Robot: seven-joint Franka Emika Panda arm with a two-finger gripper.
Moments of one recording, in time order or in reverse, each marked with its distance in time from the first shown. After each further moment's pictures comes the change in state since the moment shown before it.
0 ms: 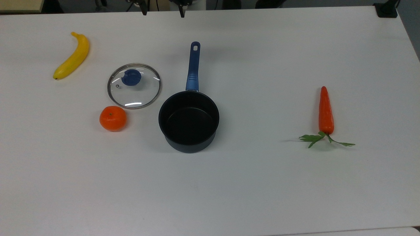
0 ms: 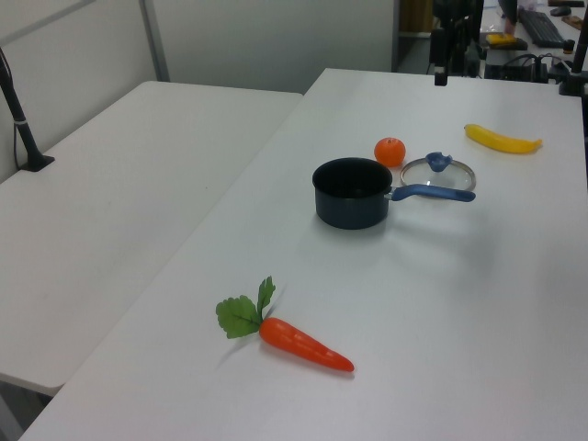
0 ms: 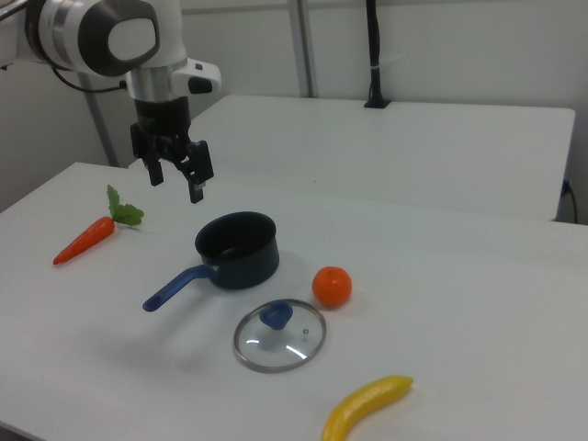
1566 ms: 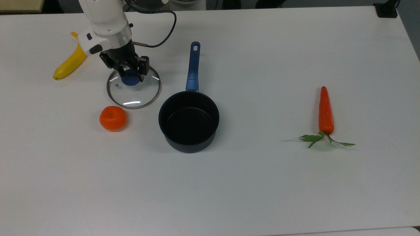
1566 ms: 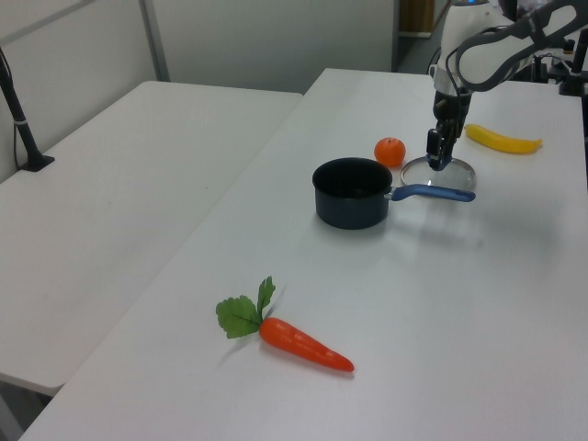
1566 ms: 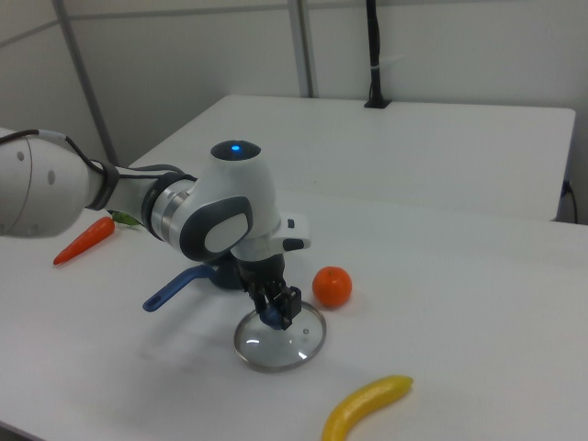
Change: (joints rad) arm -0.183 0.150 -0.002 -0.469 0.001 0.734 -0.141
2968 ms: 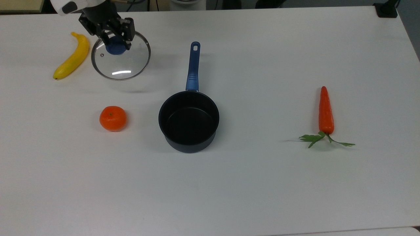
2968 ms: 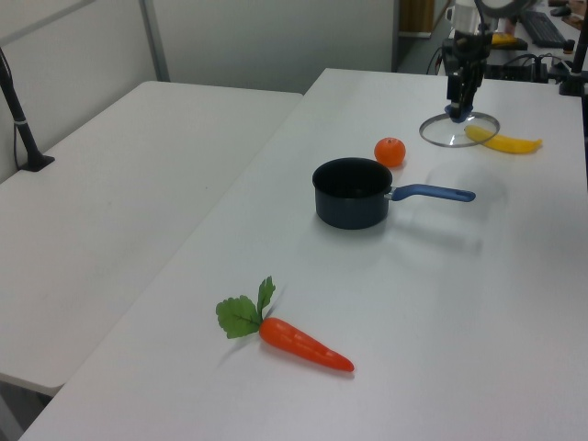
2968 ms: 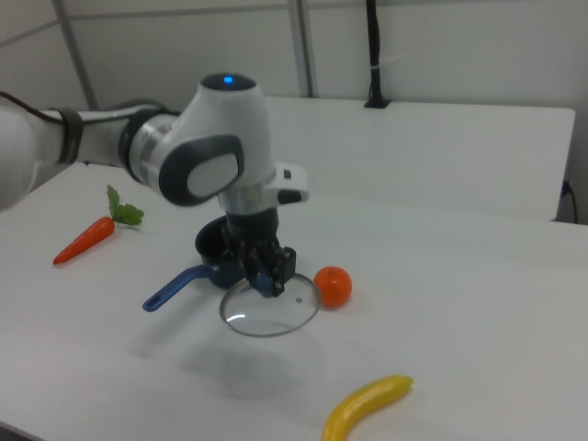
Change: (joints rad) arm -0.042 -0.155 -0.012 0.099 -0.002 -0.289 -0.044
